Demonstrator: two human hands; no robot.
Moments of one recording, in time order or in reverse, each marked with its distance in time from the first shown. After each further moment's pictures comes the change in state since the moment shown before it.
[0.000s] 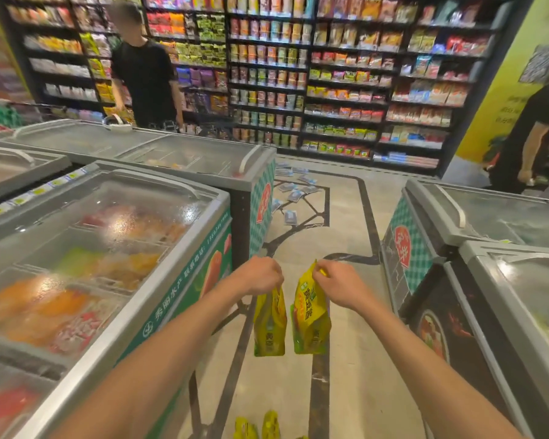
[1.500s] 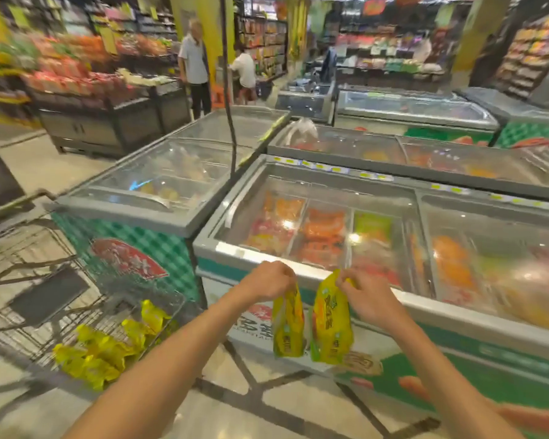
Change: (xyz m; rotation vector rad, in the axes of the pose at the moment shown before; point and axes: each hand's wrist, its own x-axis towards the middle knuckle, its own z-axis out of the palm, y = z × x) left_hand -0.555 -0.012 0.146 -0.480 0.887 -1.376; right_hand -0.287 -0.315 0.153 0.069 -0.798 -1.367
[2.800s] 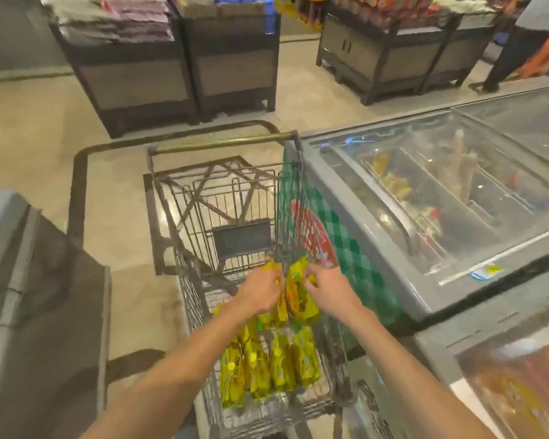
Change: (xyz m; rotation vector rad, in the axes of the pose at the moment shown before) left_hand 0.028 -0.550 -0.201 -0.261 0.407 -0.891; right_hand 0.376 -0.428 0.471 -0.260 -0.691 -0.668
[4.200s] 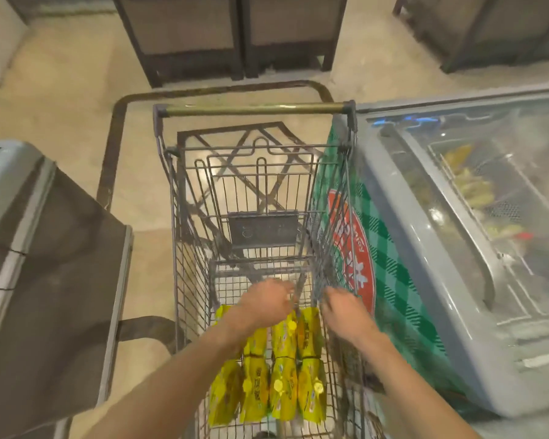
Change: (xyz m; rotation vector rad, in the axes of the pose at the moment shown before) left_hand 0.112 -0.048 0.040 0.159 -0.137 -0.041; right_hand 0.126 0.075 0.067 -0.205 -0.236 -0.124
